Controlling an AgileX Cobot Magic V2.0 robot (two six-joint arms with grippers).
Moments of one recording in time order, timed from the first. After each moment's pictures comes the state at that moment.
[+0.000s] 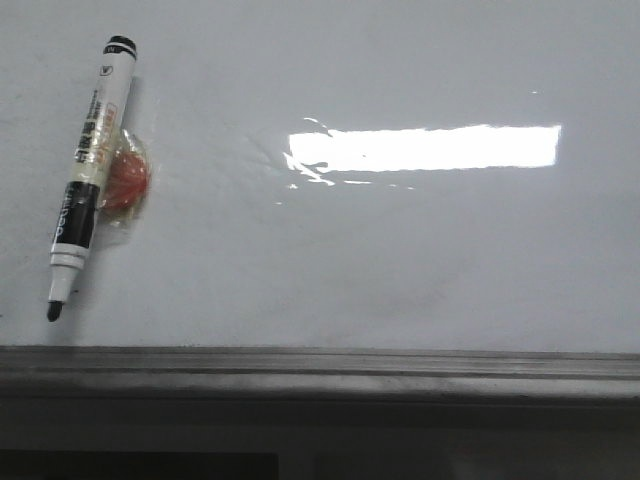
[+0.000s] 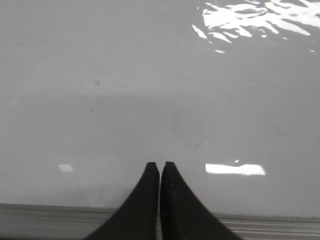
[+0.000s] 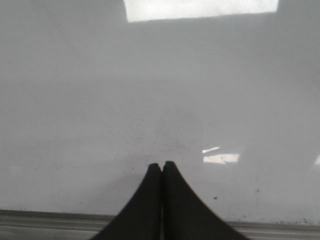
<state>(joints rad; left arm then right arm) 0.08 -0.01 0.01 -0.01 0.32 0.07 0.00 -0.01 0.01 -0.13 0.34 0.13</state>
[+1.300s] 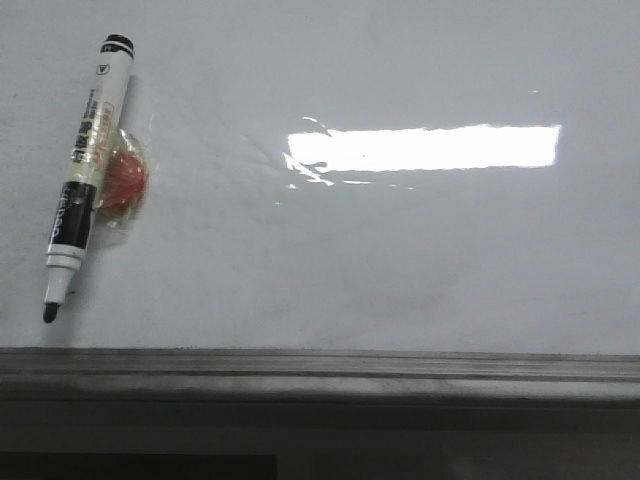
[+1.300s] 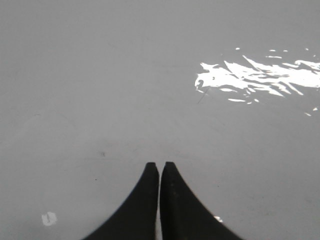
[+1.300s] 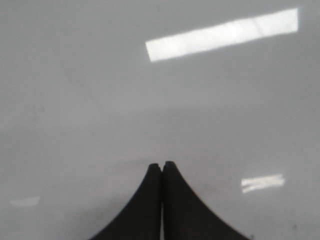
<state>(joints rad) 0.08 -0.01 0.01 -0.08 0.13 0.07 0.00 -0.01 0.01 0.03 0.23 0.14</state>
